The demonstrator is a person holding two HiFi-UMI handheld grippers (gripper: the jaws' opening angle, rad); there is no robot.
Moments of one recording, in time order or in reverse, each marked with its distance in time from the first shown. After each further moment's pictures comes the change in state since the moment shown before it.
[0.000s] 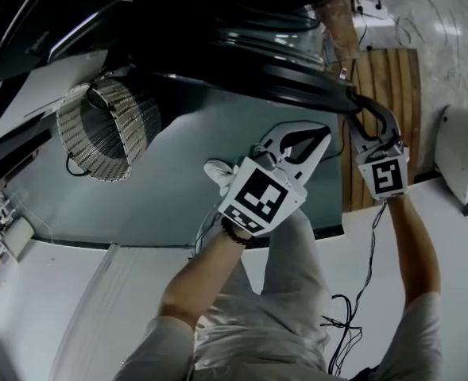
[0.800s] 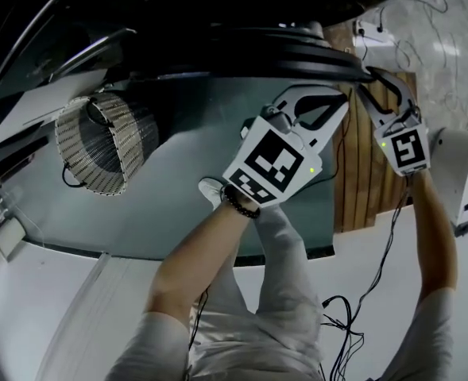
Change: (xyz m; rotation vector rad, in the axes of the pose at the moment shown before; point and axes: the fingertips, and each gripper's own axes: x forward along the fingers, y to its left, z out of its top) left arm 0.052 0.074 0.077 0.149 -0.109 0.009; right arm 0.056 -0.106 0.024 -0.168 -0.037 0.051
